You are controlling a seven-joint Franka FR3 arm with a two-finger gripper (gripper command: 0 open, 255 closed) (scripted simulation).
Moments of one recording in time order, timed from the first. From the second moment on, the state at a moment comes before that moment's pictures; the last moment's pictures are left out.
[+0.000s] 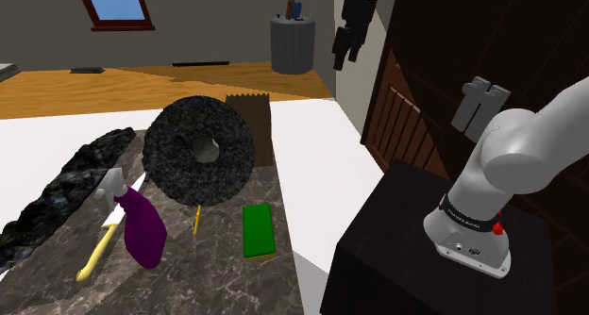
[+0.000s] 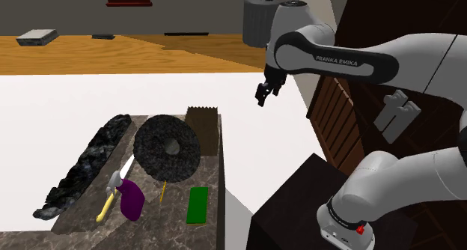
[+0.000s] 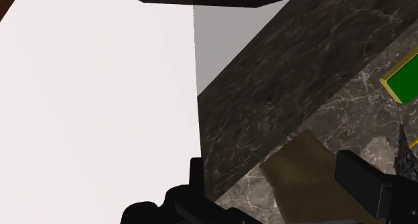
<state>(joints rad) 0.03 -0.49 -0.01 -2.21 0.02 1.80 -0.04</state>
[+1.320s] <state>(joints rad) 0.09 0.24 0.08 -1.64 0.06 1.89 0.18</state>
